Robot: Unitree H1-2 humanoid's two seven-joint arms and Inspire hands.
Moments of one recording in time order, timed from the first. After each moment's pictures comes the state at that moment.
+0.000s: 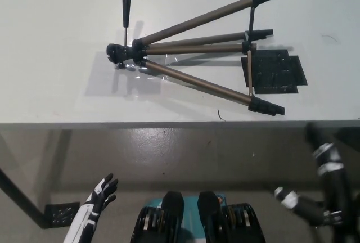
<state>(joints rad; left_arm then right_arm) 0.16 0.16 -0.06 -0.05 0.03 -0.20 -0.10 0.05 -0.09 0.02 -0.21 -0.13 -0.39 -0.04</state>
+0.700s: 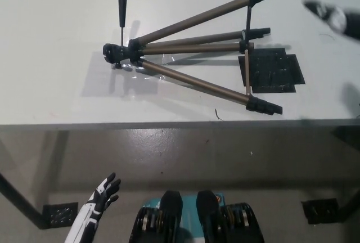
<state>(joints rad) 0.14 0.17 -0.06 -0.02 0.02 -0.19 -0.11 -0.76 -0.34 -0.01 -0.23 -0.29 -0.03 0.07</state>
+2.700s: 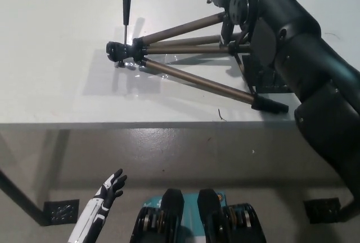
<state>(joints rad) 0.11 0.18 -0.08 0.00 0.07 -0.22 -0.11 -1.49 -0.06 0.66 1.42 -0.61 0.18 0.36</state>
